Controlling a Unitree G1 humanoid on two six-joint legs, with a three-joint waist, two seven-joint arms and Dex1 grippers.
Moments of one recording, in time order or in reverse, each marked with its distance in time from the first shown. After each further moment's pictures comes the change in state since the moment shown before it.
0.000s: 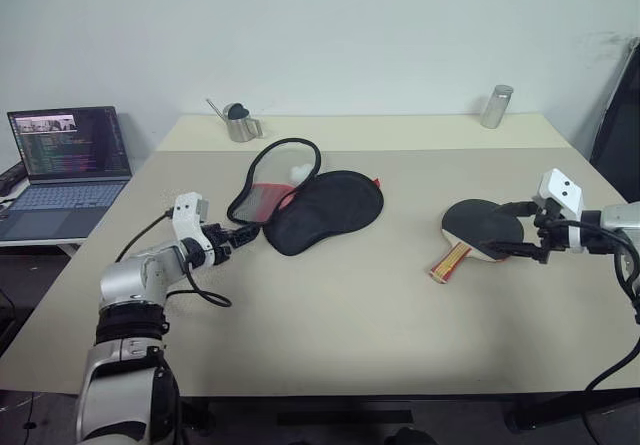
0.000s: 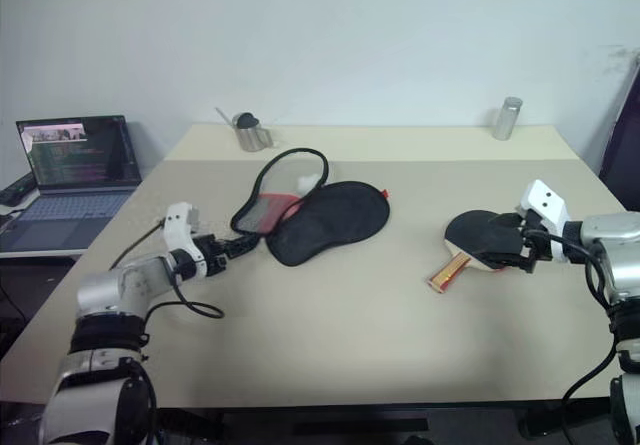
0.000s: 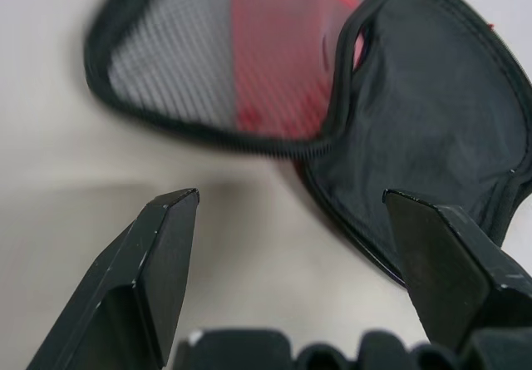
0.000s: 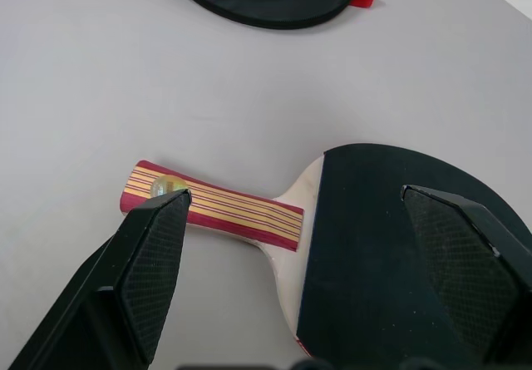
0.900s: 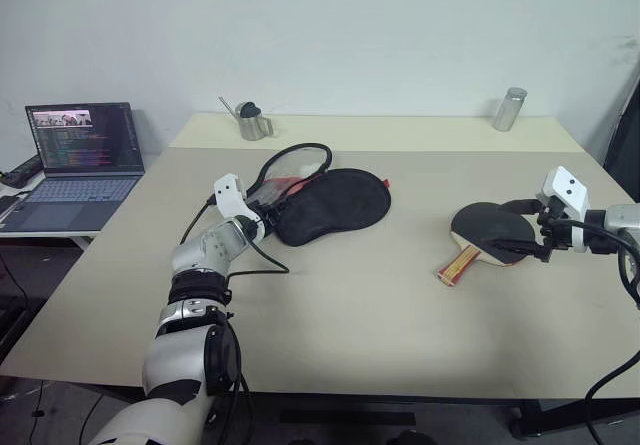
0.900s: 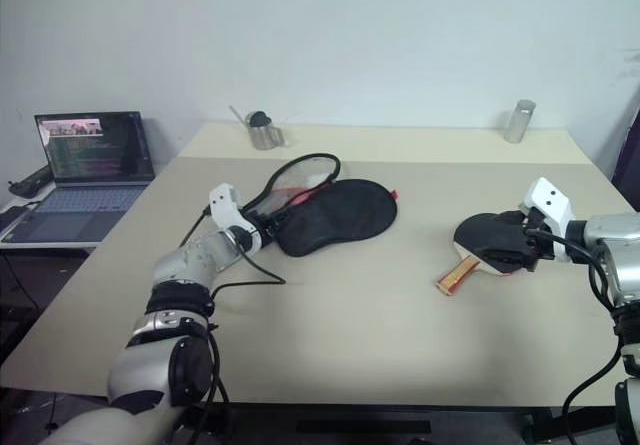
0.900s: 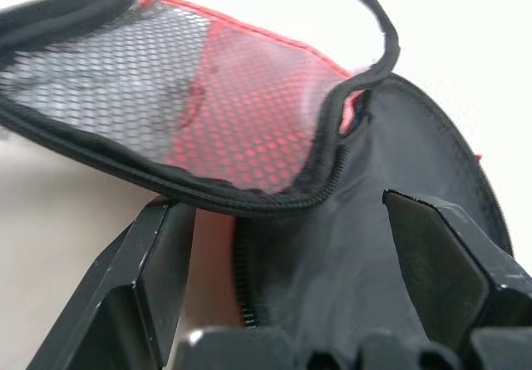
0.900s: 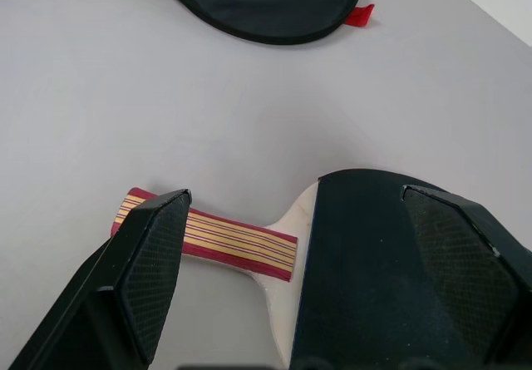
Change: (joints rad) left arm -0.273 -0.220 0.099 0.316 -0.004 -0.251 0.252; right arm 0.004 -0.013 -0.004 -0.022 0.007 0.019 -0.033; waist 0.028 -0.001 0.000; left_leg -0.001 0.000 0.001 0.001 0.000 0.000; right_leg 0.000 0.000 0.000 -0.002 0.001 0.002
